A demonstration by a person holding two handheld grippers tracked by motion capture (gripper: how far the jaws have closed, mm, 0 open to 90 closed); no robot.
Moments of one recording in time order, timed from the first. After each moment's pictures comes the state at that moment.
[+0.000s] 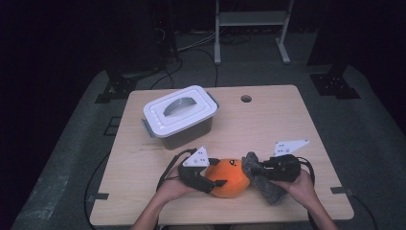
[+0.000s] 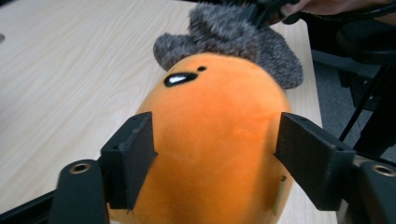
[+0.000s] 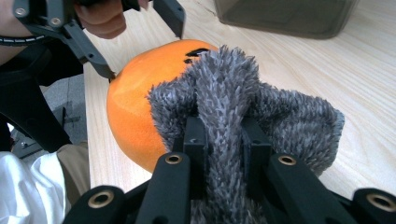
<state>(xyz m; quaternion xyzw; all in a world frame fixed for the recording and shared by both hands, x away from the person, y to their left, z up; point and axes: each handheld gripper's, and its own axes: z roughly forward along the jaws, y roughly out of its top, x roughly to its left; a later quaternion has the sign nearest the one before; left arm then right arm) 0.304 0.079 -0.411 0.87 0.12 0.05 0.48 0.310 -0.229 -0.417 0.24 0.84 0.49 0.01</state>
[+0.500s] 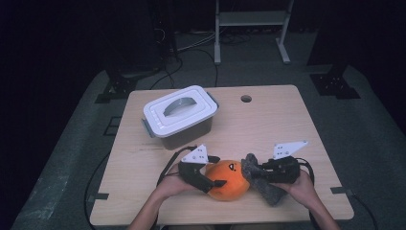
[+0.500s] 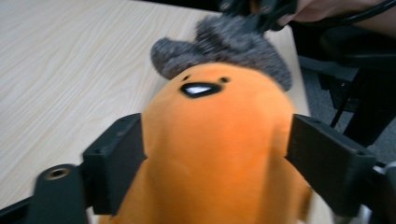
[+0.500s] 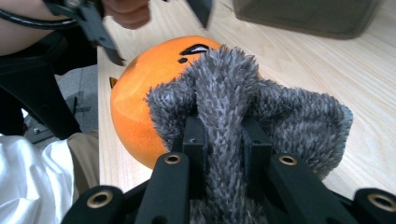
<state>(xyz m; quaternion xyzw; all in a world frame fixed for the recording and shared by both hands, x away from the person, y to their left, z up) 0.321 0.077 -0.417 0.87 0.10 0.03 0.48 0.309 -0.229 -0.421 0.20 0.85 0.49 0.00</state>
